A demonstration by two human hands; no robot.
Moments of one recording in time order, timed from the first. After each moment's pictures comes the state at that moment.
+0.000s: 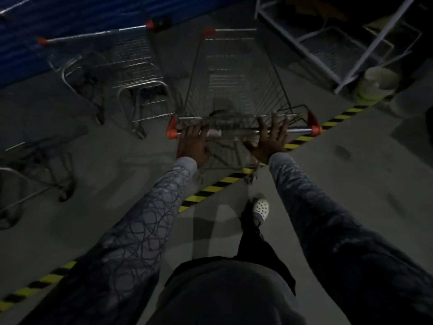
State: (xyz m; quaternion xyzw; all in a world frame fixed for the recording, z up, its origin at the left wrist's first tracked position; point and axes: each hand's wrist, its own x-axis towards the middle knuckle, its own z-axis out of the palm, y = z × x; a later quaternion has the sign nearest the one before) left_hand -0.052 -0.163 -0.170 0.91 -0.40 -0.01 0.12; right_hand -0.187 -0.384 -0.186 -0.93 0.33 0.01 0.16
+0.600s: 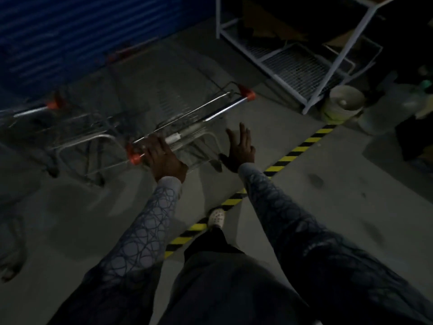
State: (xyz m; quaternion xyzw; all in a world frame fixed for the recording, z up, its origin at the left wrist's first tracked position) left_hand 0.071 -0.517 -0.161 0.98 -0.19 -0.01 0.10; right_hand -0.042 -0.708 -0.176 -0.91 0.33 0.04 0.23
